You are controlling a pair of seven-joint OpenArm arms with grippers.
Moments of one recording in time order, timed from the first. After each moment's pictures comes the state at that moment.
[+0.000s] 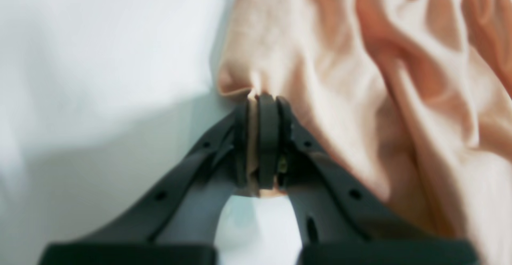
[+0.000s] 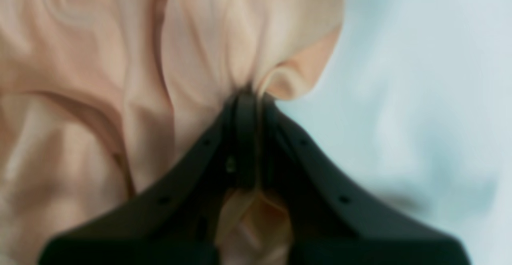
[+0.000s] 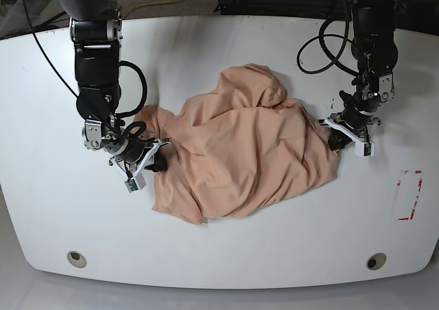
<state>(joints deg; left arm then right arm) 0.0 -16.7 -5.6 67.0 -24.6 -17.1 19.6 22.1 12.9 0.1 49.6 15.2 34.7 -27.5</state>
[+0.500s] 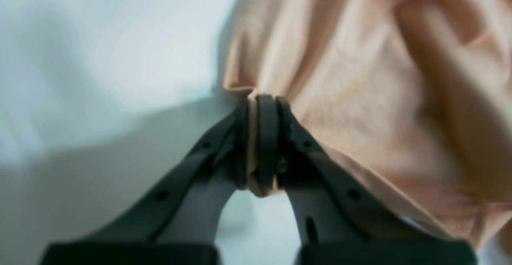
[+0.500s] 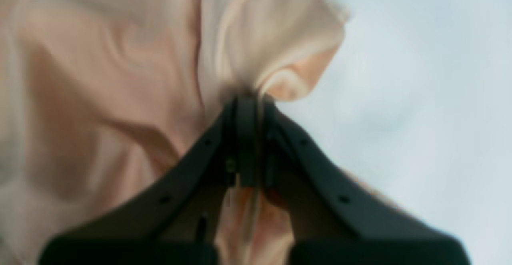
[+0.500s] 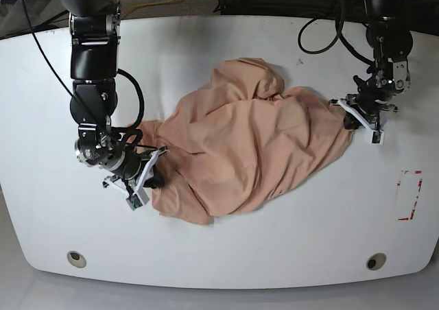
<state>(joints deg) 5.3 -21.8 -9.9 82.1 -22.2 -16.2 35.1 21.0 13.8 0.2 70.2 14.4 34.6 -39.7</state>
